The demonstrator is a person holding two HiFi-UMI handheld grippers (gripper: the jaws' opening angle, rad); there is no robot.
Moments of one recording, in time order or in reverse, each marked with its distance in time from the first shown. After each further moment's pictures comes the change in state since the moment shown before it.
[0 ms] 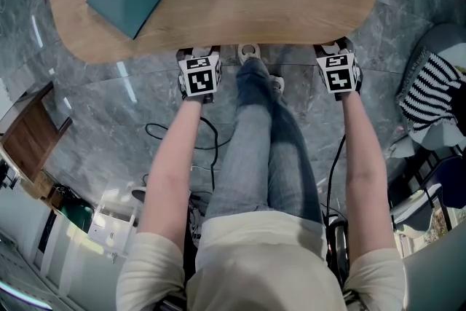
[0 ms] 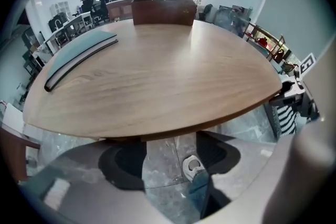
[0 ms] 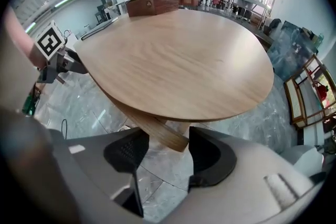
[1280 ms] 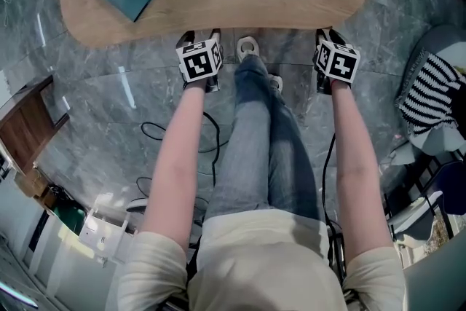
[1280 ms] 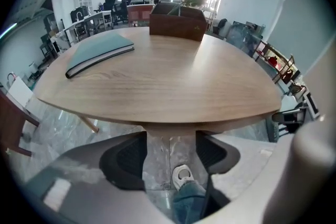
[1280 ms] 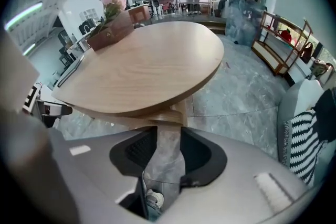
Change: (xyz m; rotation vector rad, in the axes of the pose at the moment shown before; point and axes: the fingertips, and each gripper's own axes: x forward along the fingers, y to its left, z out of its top) left arm -0.019 -0.010 0.003 -0.176 -0.094 0.029; right arm -0.018 -0.009 -0.011 0.475 -0.132 -0.070
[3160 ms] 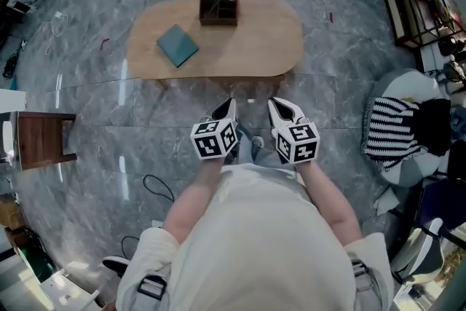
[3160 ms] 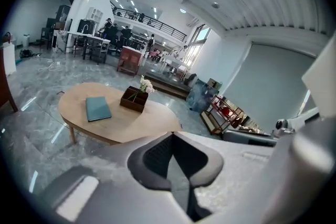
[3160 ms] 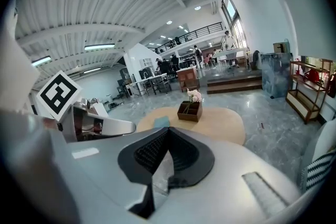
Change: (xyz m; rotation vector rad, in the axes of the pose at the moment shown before) left arm -0.439 -0.178 0.012 -0.089 -0.438 -0.351; right arm -0.460 0.179 0.011 -0.249 -0.560 0.434
